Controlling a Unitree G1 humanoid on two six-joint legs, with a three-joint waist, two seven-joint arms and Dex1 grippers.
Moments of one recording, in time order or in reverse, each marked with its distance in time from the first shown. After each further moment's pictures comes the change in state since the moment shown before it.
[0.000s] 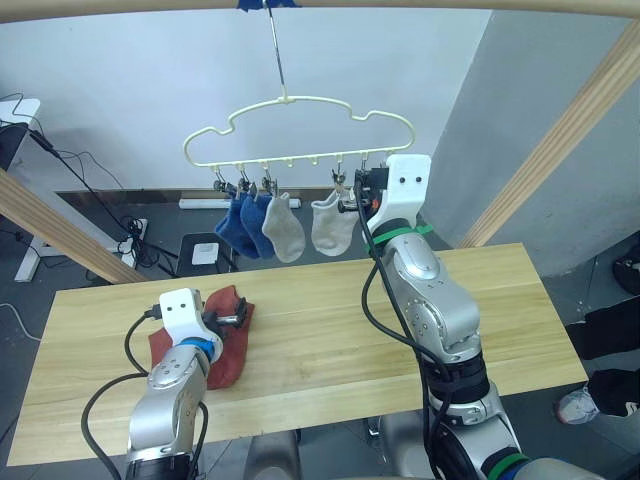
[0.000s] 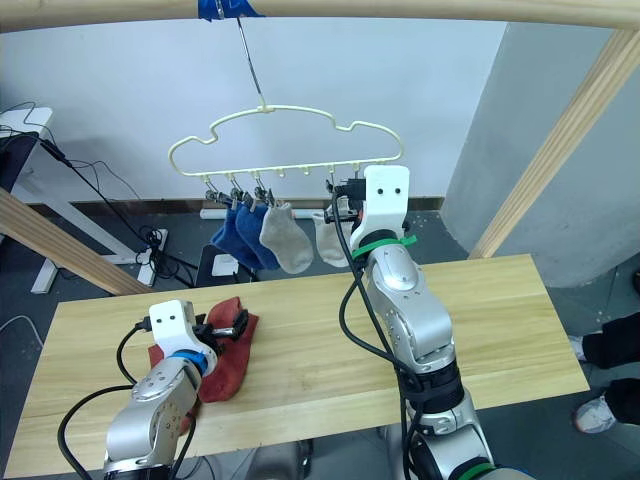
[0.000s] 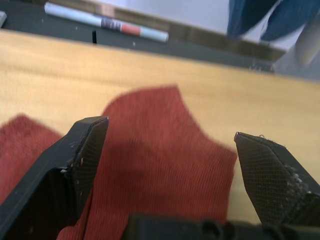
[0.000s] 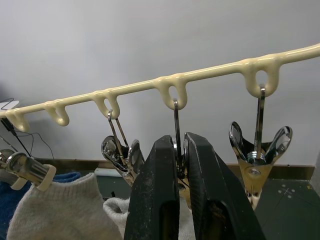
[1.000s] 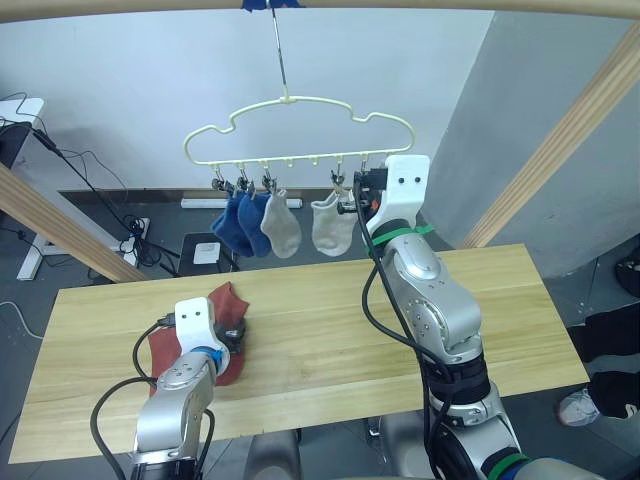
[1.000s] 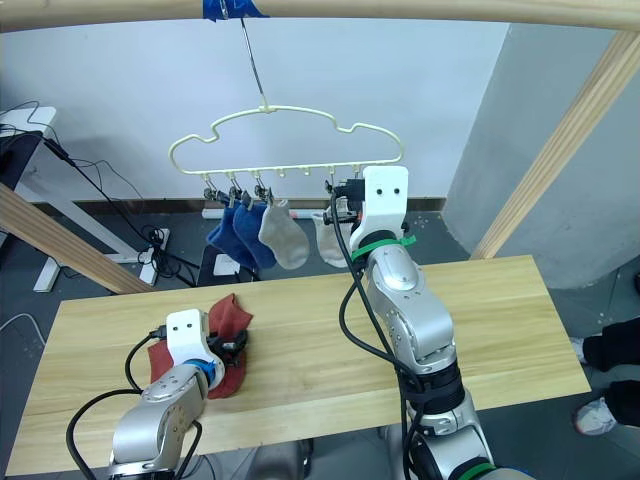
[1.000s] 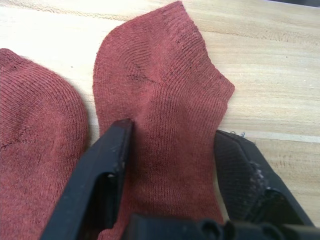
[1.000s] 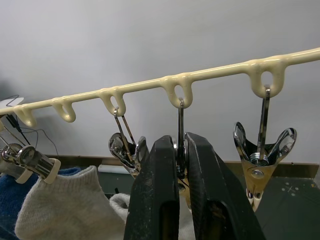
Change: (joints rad) left arm -0.019 -0.026 -0.011 -0.057 0.033 0.216 0.062; right arm 0.000 0.000 0.000 -0.011 0.011 0.024 0.002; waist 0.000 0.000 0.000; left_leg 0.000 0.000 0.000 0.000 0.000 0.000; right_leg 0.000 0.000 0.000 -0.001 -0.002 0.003
